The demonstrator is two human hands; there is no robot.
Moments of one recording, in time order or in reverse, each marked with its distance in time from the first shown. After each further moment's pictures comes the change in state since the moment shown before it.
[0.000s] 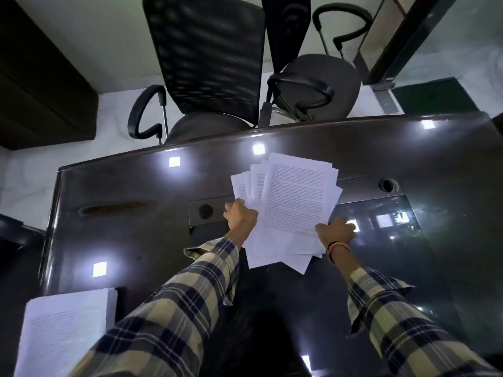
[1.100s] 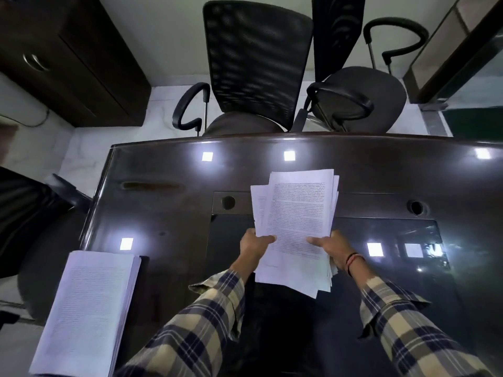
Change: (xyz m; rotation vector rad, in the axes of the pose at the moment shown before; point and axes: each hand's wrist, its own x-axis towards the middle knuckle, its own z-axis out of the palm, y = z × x) left_hand -0.061 -0.066 0.008 -0.449 -0.159 -0.240; right_hand -0.004 0.009 0.008 0.269 -0.639 -0.241
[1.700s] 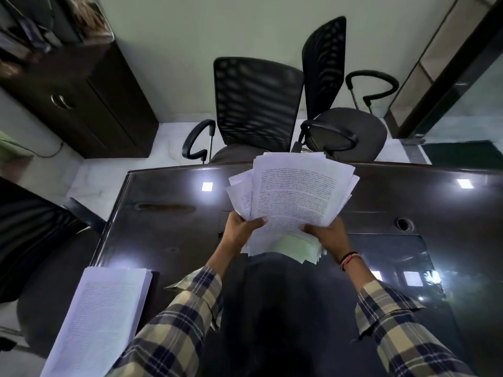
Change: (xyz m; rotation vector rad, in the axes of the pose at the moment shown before) left_hand -0.074 0.069 -0.083 -0.307 -0.129 0.644; right_hand -0.084 -0.090 0.015 0.159 0.104 -0.546
